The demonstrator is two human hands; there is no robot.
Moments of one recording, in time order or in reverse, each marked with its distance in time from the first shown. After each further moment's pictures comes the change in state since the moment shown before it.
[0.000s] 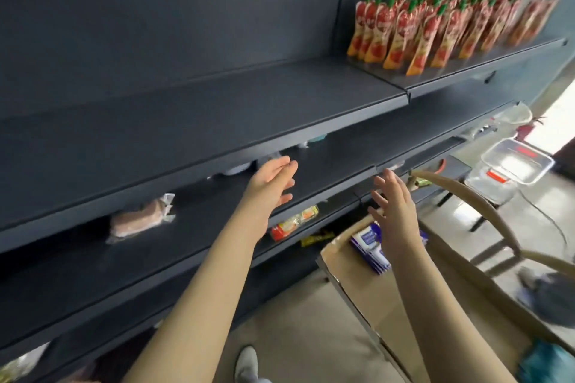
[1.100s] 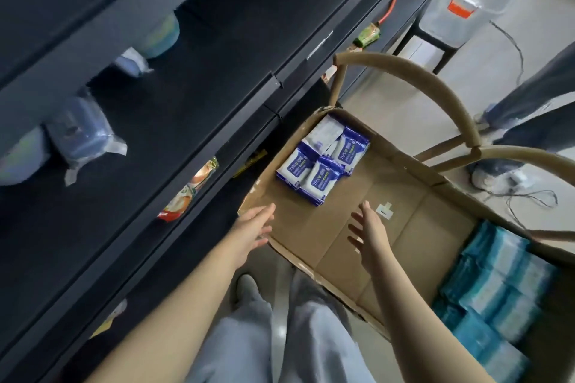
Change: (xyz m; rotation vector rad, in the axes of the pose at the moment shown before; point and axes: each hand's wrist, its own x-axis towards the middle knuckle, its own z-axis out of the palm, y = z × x) left_hand 0.175 -0.268 0.199 0.329 -0.215 -0.854; right_hand 0.186 0.235 -0.225 -0.029 0.419 0.769
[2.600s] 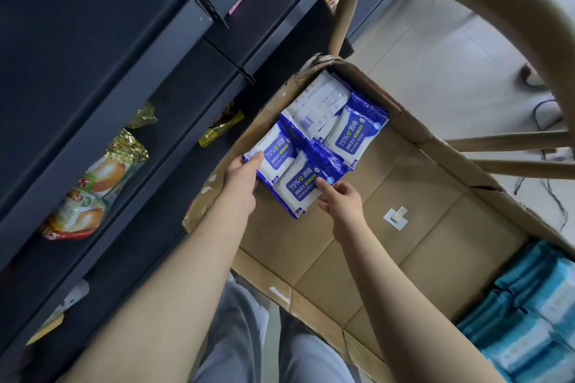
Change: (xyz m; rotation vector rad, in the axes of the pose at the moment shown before) left_hand 0.243 0.029 0.087 -0.309 0.330 -0.116; right_hand 0.210 0.014 0.051 -0.028 -0.100 0.099
